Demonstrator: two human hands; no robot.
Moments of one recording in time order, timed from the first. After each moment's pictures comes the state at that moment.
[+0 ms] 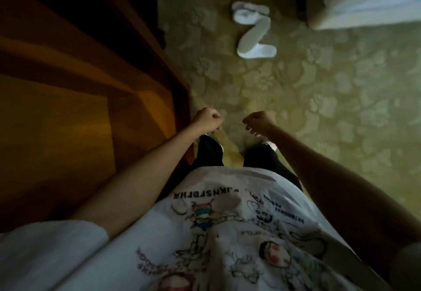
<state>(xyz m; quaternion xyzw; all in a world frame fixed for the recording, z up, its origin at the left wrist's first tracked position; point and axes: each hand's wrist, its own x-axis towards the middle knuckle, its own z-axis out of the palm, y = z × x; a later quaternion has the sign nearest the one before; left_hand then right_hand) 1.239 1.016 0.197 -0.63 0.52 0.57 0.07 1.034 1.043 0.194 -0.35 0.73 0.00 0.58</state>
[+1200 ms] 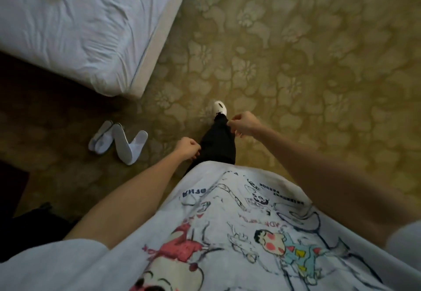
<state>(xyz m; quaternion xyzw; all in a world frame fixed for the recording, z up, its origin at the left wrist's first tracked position) 0.638 0.994 0.161 -0.39 0.73 0.42 0.38 0.489 1.177 0.197 -0.01 0.81 -0.30 0.51</state>
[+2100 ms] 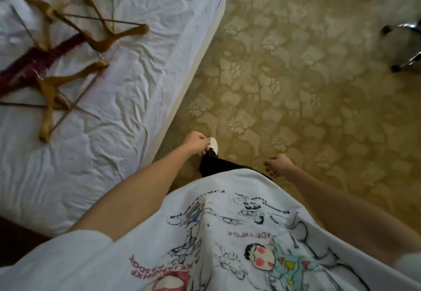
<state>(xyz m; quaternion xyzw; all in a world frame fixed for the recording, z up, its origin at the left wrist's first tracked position) -0.030 0.758 0.196 -0.32 0.76 0.47 0.32 -0.086 1.062 0.182 0.13 0.85 -0.21 0.46</state>
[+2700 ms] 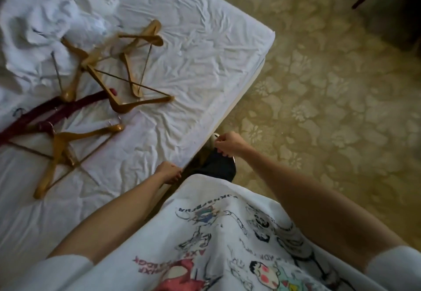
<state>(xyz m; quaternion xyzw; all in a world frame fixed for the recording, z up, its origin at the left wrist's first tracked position) -0.266 0.538 0.170 -0.54 0.64 0.48 0.28 -0.470 0.687 0.234 -0.19 0.81 -0.23 0.50</state>
